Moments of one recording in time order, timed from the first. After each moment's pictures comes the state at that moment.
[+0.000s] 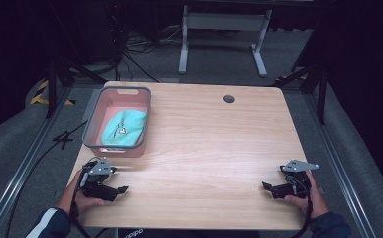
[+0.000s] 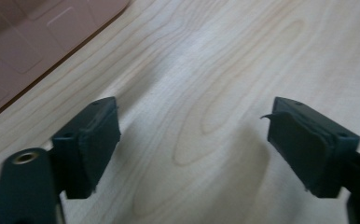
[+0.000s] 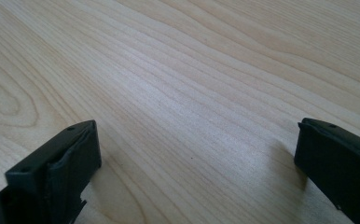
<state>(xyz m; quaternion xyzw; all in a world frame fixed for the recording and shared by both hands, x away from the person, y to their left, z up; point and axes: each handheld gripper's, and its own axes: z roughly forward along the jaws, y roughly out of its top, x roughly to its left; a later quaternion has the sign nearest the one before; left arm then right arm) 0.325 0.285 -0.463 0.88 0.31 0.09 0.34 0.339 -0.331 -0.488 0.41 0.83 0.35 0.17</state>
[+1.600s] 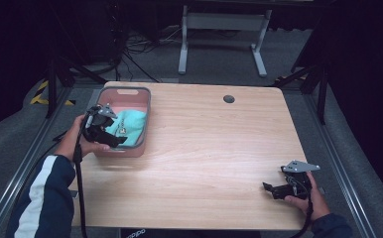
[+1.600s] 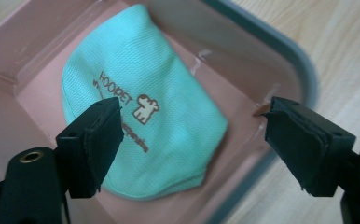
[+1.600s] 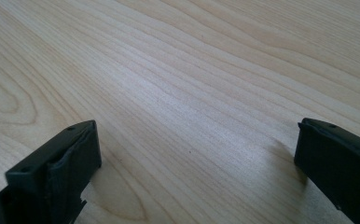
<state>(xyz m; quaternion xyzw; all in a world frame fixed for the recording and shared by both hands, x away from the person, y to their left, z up) 0.448 0.270 -0.369 0.90 0.34 0.15 0.23 0.336 -0.332 -0.488 0.41 0.83 0.34 0.17</state>
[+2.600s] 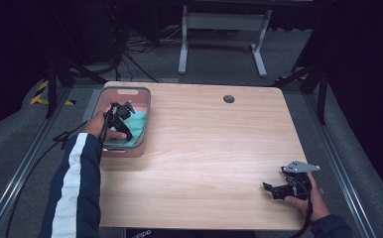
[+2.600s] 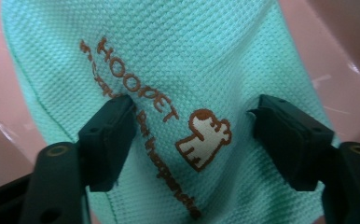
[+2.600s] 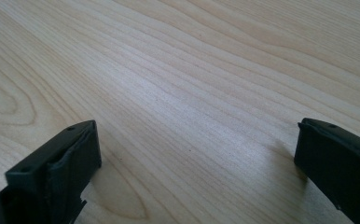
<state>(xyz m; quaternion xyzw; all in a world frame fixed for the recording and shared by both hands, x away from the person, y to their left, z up) 0.533 0.248 -0.431 0.90 0.42 0.04 0.06 0.335 -0.332 -0.488 0.42 0.82 0.34 0.17</state>
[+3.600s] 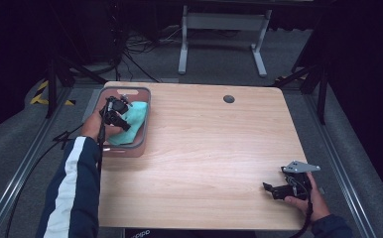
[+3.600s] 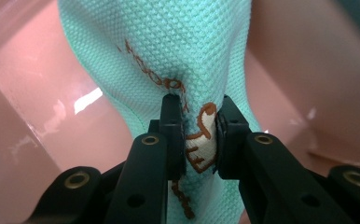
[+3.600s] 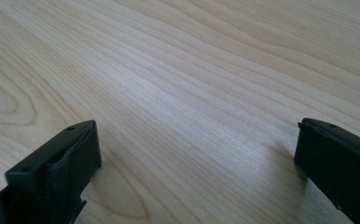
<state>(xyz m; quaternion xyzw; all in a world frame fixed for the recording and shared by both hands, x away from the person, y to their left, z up) 0.507 0.246 -0.385 0.88 0.43 0.09 0.16 0.334 -0.332 -0.488 0.42 0.82 0.34 0.17</state>
